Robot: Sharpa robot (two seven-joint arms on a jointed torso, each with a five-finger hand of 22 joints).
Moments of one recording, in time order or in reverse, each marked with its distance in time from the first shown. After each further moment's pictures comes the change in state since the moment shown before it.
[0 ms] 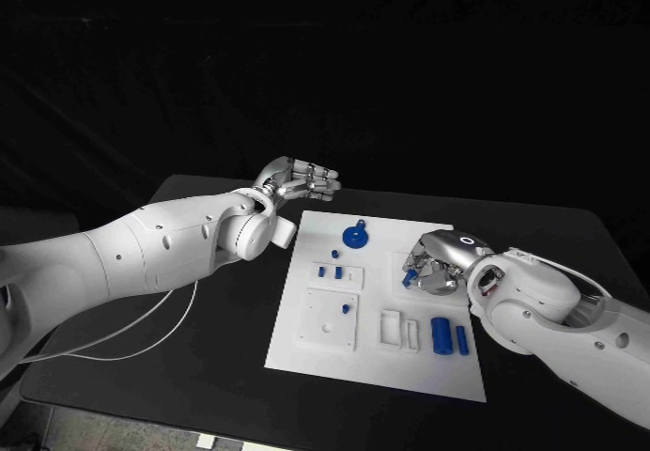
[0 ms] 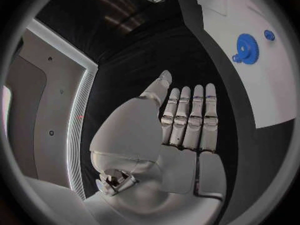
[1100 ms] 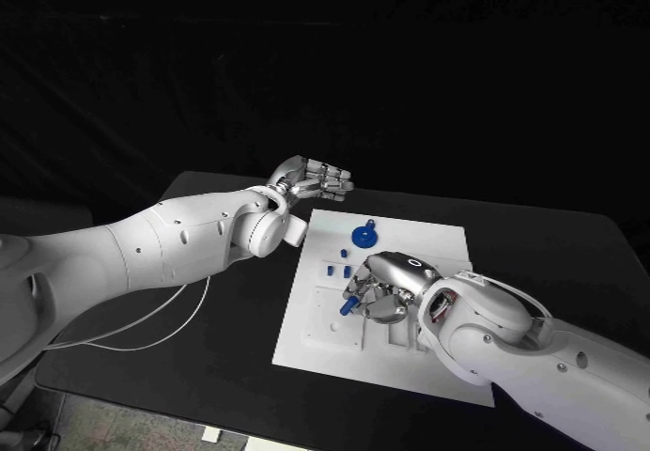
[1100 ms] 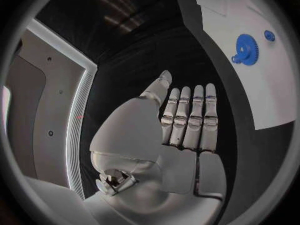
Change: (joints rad) left arm 0.000 0.016 -0.004 -0.014 0.000 0.005 -0.006; left_hand 0.000 0.000 0.000 0.000 0.000 0.000 0.000 0.000 0.000 0.000 0.000 0.000 0.000 -0.004 0.004 0.000 0.000 0.000 0.000 0.000 0.008 -0.008; right arm 0.009 0.135 -0.112 0.078 0.152 -0.034 0.045; right_hand -0.014 0.005 -0.001 -0.006 0.005 0.004 -0.002 0.001 0.000 0.002 -0.002 0.000 -0.004 -0.004 -0.003 0.000 -0.003 -0.014 0.000 -0.007 0.000 0.004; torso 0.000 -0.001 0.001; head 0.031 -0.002
